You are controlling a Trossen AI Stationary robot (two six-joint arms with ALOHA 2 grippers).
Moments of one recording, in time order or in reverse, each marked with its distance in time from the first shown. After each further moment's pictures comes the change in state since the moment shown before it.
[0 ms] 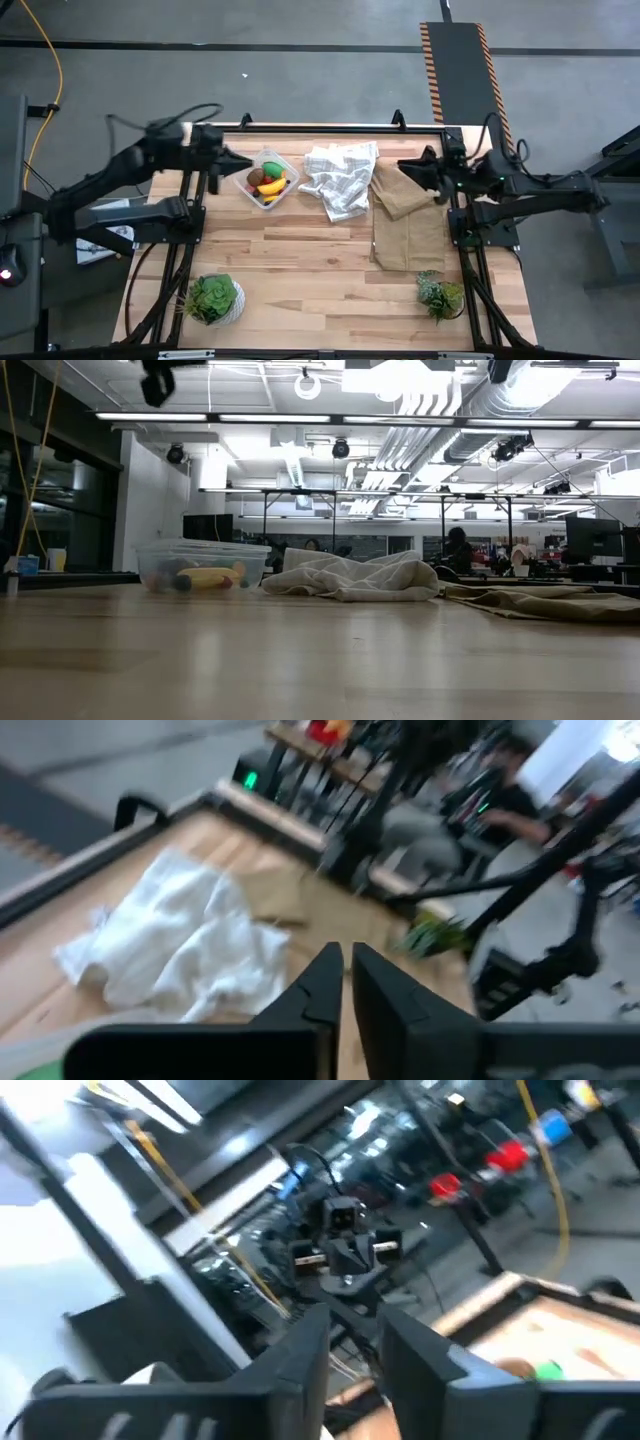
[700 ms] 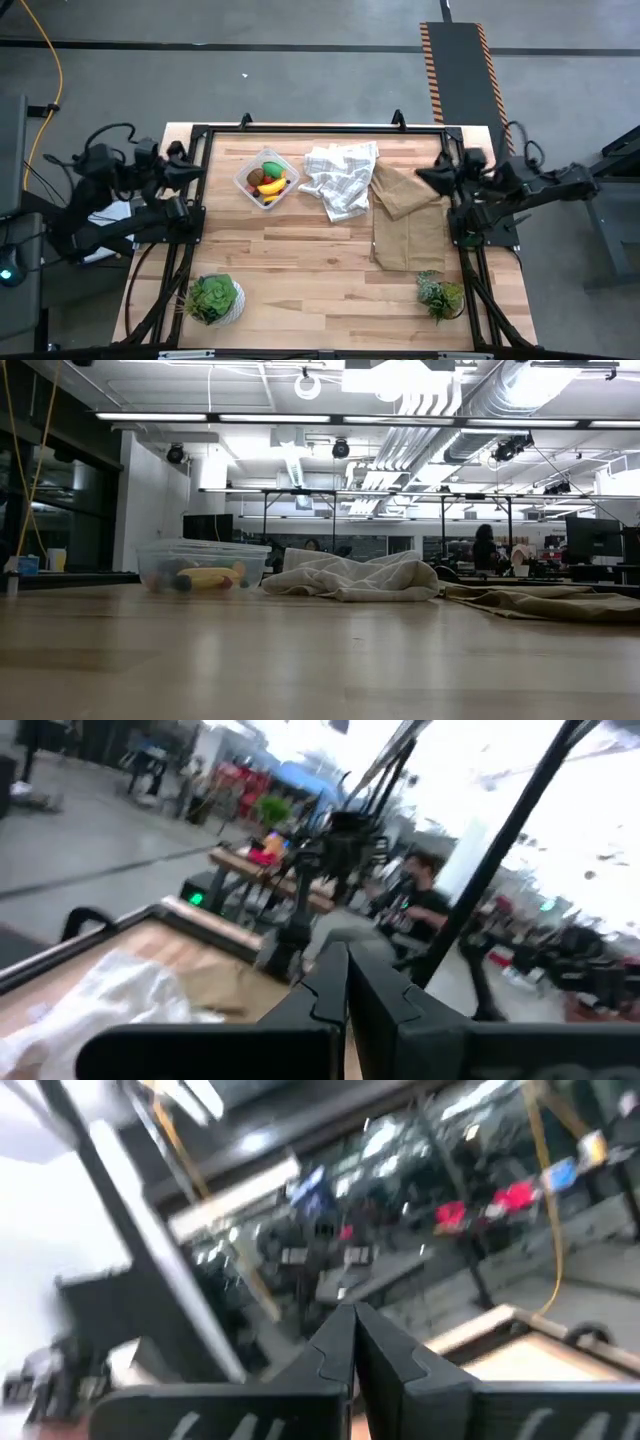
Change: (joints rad) left arm 0.000 -0.495 -0.086 -0.008 0.015 -0.126; right arm 0.224 -0.113 0.000 -0.060 0.171 -0.223
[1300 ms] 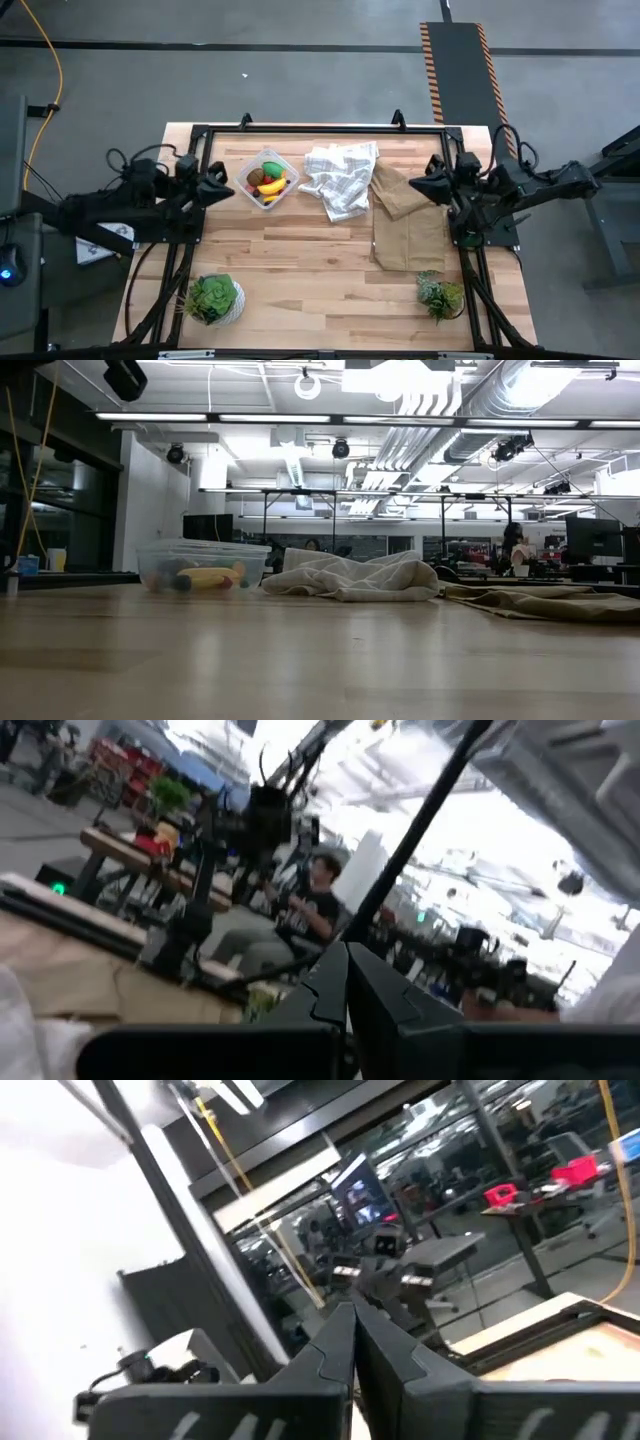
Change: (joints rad) left arm -0.291 0.039 -0.422 0.642 -0.061 -0.171; right arm 0.004 0.056 -0.001 0.085 -0.095 0.055
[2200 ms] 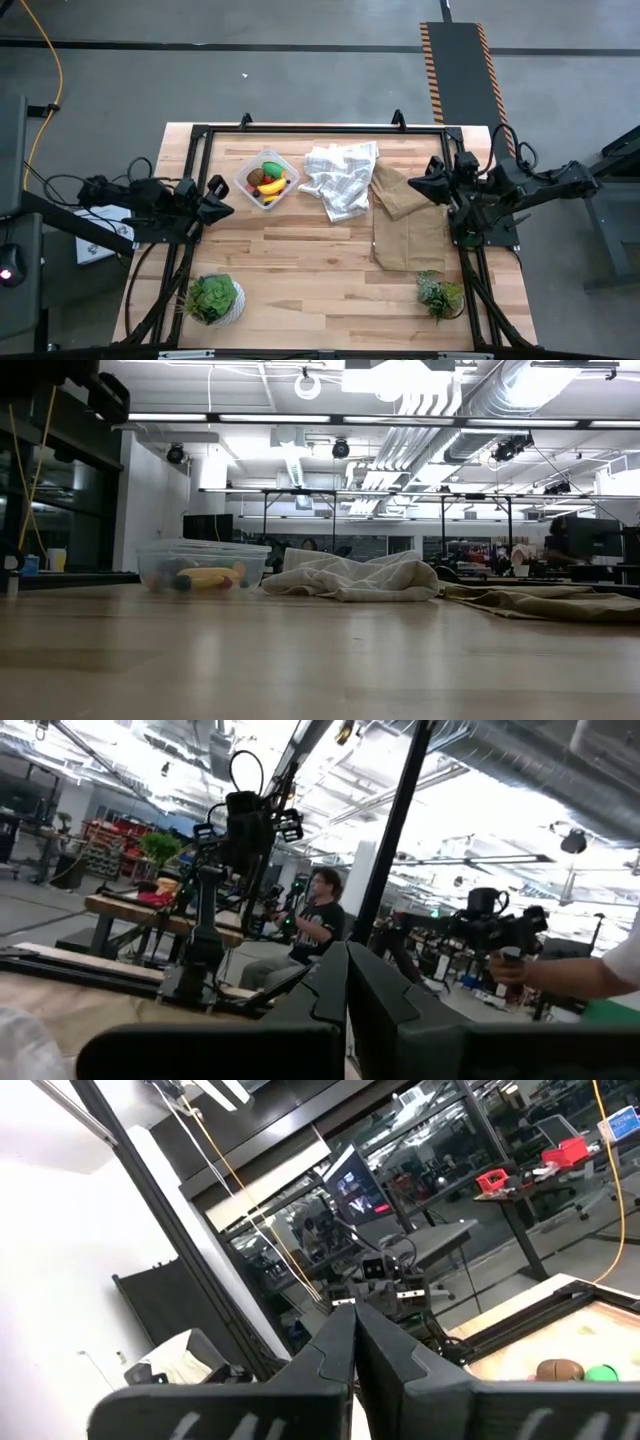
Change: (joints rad) left arm -0.429 -0.188 -0.271 0.153 -0.388 0.354; right arm 0.006 -0.009 0.000 -0.034 0.025 0.049
